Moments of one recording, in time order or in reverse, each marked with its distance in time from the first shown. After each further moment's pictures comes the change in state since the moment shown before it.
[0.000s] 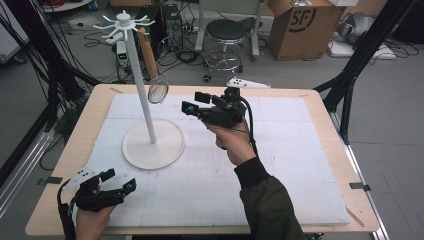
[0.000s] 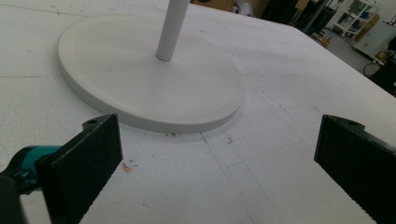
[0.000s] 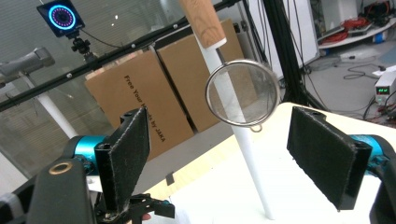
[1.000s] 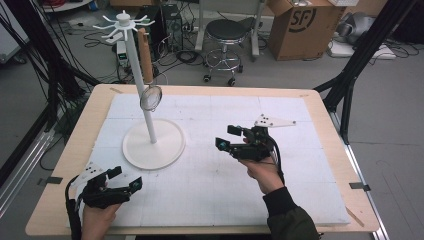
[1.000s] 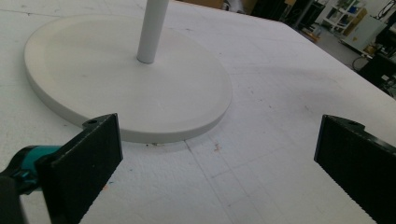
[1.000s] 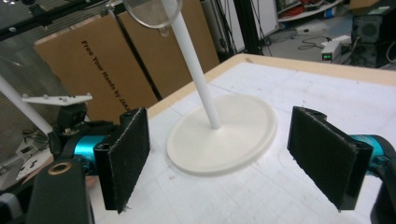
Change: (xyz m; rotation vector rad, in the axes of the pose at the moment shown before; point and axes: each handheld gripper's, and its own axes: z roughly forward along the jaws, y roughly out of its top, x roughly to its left) left arm -0.007 0.003 0.013 0.013 -0.039 0.016; right arm -0.026 -0.079 -0.077 0.109 -0.161 -0.025
